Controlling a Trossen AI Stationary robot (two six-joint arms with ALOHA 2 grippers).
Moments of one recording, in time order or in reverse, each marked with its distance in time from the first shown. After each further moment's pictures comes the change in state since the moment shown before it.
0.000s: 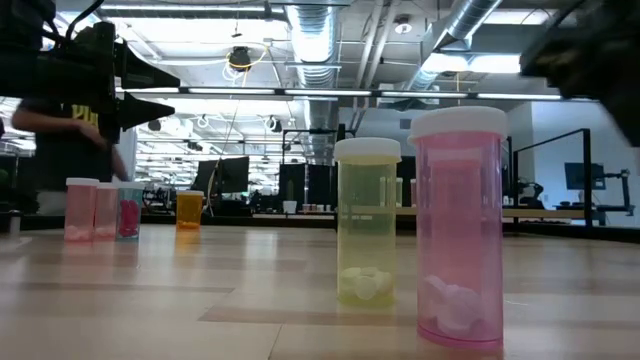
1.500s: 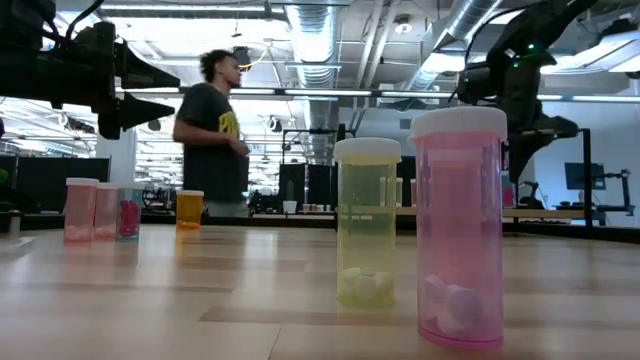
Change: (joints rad) left arm 0.000 0.000 0.000 0.000 0.000 0.000; right arm -1.284 0.071 0.052 0.070 0.029 -0.212
